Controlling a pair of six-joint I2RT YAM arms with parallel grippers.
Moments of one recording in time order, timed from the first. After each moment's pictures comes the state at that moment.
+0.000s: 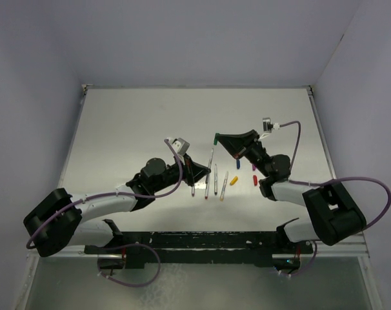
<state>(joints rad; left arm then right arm) -0.87 1.26 0.49 0.69 0.16 -0.55 0.41 1.38 0.38 1.45 -0.41 1.02</state>
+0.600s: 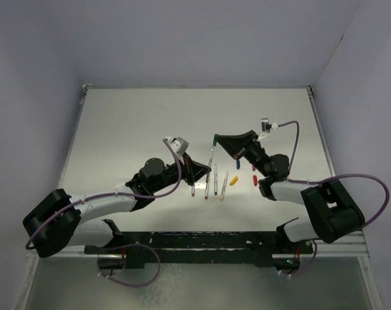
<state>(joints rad) -0.87 1.25 0.49 0.72 0.16 -0.55 0.41 1.40 0.38 1.45 -0.42 1.02</state>
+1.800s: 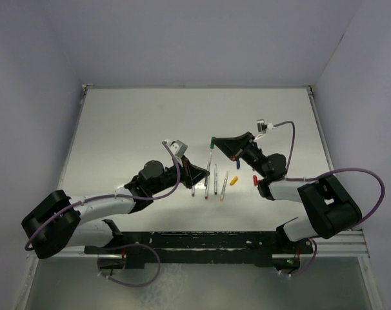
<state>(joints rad) -0.87 1.24 0.45 0.72 0.18 -0.58 0.43 1.45 0.38 1.45 -0.44 1.04</state>
